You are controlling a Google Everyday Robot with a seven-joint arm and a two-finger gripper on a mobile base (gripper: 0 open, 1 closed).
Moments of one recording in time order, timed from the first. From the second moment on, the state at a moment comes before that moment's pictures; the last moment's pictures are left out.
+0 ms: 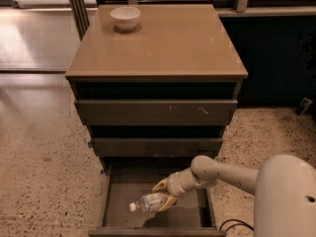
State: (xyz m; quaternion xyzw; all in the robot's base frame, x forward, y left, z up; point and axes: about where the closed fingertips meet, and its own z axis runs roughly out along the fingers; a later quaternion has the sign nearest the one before) arm 0.517 -0.003 0.315 -0.72 0.55 0.28 0.31
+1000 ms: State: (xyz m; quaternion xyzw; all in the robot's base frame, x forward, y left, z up) arm 0.519 0.004 0.241 -0.71 0.56 0.31 0.30
